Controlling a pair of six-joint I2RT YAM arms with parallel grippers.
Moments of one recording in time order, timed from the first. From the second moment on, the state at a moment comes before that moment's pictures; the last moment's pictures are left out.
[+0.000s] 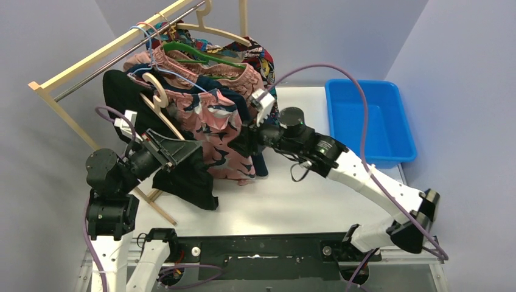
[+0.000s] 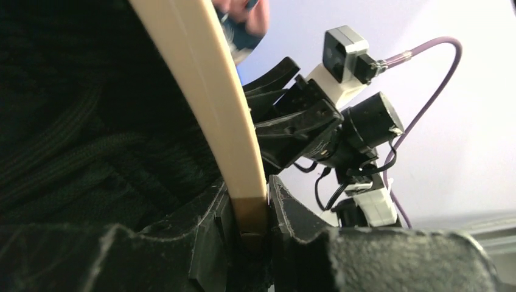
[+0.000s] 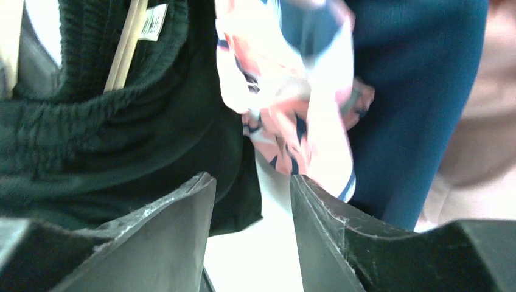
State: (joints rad) left arm -0.04 0.61 1.06 -0.40 0.67 -1.11; right arm 0.91 1.42 1.46 -0.27 -0.20 0.26
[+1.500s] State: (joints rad) left arm 0.01 0.48 0.96 -0.47 0.67 -1.08; right arm 1.06 1.25 1.23 -0.35 0.06 0.12
